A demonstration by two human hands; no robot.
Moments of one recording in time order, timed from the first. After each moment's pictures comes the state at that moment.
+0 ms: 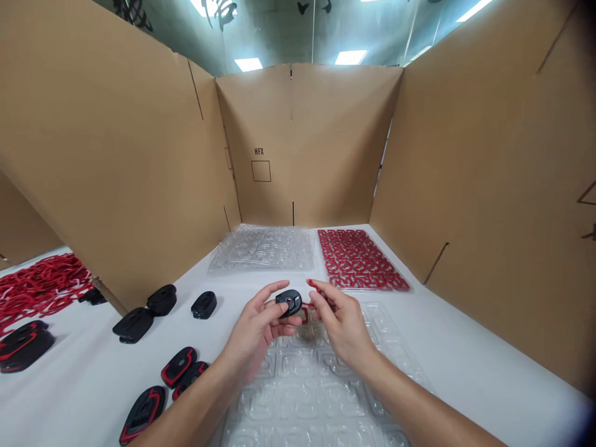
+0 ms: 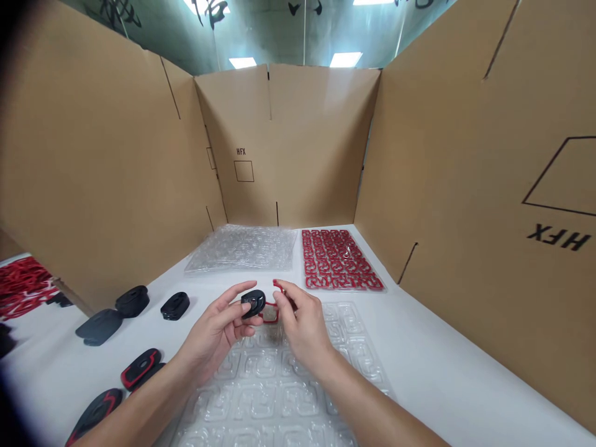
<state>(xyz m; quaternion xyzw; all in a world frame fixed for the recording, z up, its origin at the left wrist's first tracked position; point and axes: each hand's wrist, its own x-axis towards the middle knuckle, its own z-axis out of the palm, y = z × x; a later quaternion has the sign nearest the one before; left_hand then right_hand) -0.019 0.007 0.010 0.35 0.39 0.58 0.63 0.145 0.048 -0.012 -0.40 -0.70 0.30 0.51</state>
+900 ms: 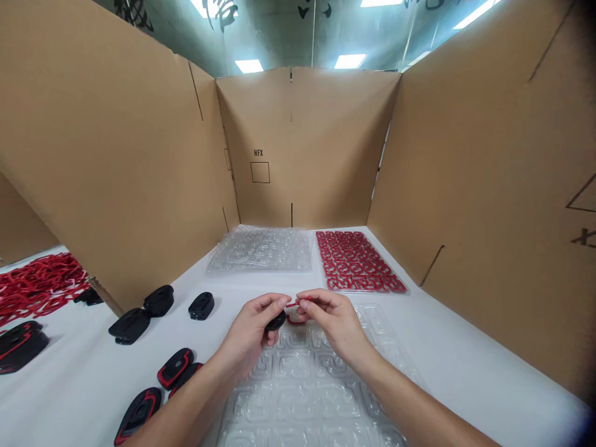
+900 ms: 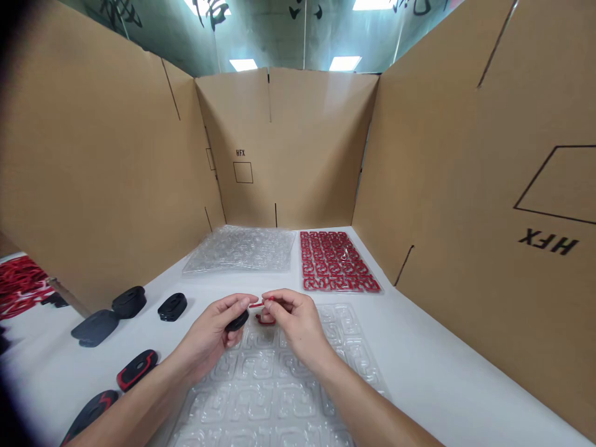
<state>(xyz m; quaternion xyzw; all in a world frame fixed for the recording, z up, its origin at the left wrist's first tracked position) -0.023 0.012 0.005 0.40 0.44 0.53 0.60 0.138 0.048 -0.002 -0.33 -0.58 0.54 0.51</state>
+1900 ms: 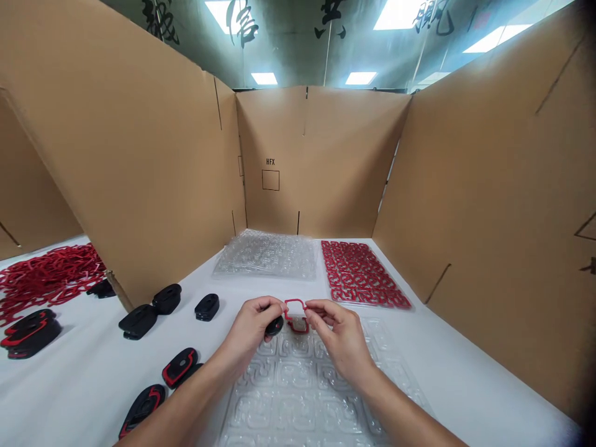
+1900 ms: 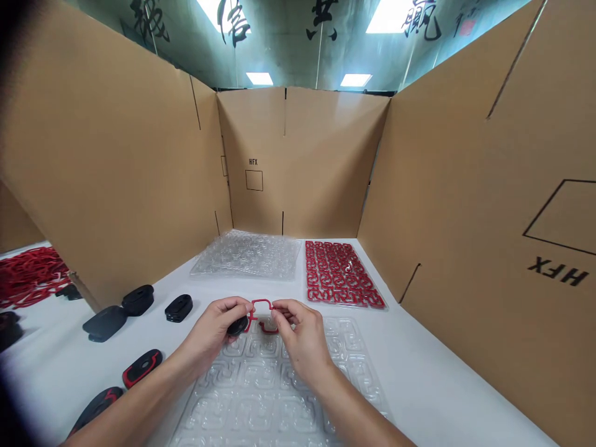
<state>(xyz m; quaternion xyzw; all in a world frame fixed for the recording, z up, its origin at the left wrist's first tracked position) -0.029 0.021 0.006 0.41 0.49 0.56 0.53 0.142 0.048 -0.012 -0.39 -0.70 0.33 0.50</state>
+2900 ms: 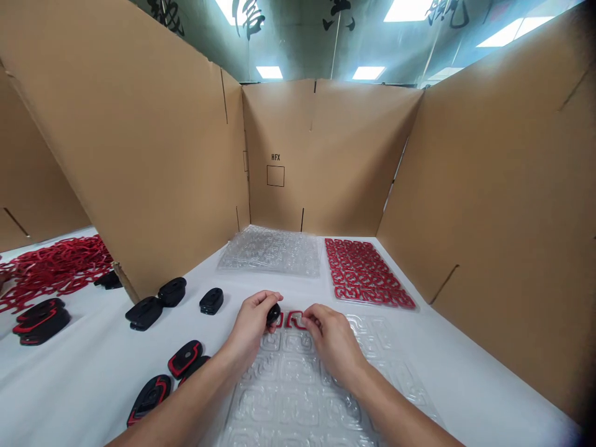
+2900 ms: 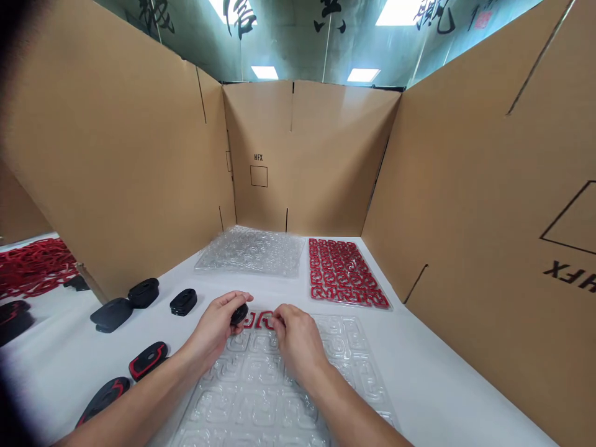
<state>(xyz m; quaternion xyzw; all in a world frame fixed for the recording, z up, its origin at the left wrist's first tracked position) -0.031 0.030 -0.007 0.32 0.51 0.60 0.52 0.134 0.045 -0.015 -0.47 -0.82 0.14 0.29</state>
